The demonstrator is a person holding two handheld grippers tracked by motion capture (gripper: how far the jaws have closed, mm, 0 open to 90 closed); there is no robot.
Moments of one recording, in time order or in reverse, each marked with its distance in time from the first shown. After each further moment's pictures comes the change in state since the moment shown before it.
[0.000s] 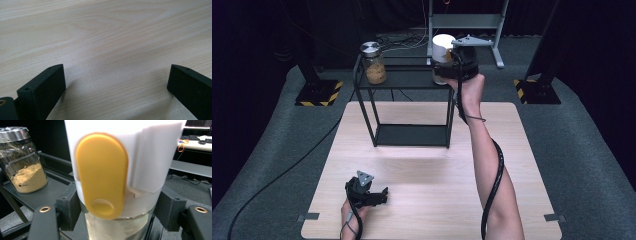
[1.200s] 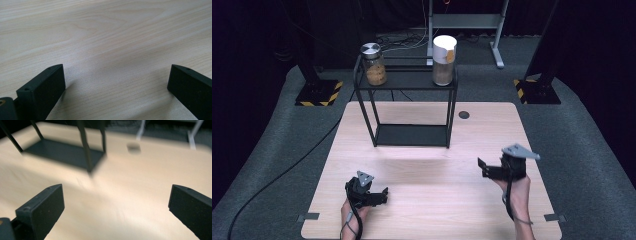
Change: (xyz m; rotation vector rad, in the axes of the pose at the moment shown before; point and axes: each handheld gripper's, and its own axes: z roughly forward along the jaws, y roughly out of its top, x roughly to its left) left arm -0.001 0.000 0.000 -0.002 0.003 0.004; right arm -0.018 -0.238 -0.149 0.247 -0.150 0.100
